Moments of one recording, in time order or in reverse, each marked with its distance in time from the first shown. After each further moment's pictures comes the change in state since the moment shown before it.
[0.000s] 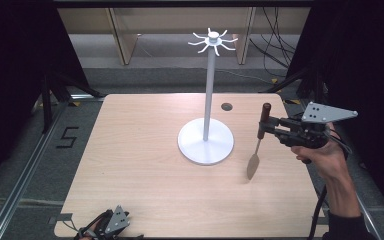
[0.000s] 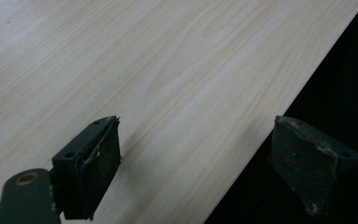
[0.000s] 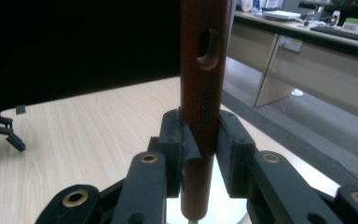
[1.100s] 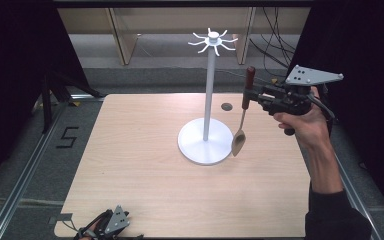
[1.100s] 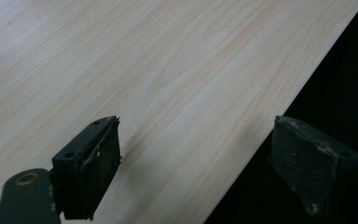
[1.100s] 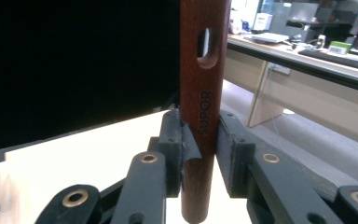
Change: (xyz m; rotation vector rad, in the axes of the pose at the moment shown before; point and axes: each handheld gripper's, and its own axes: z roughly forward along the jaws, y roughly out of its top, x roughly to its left) left arm 0.000 0.000 -0.001 0.000 0.006 0.006; right arm -0.013 0.069 0.041 -0.059 -0.021 0.014
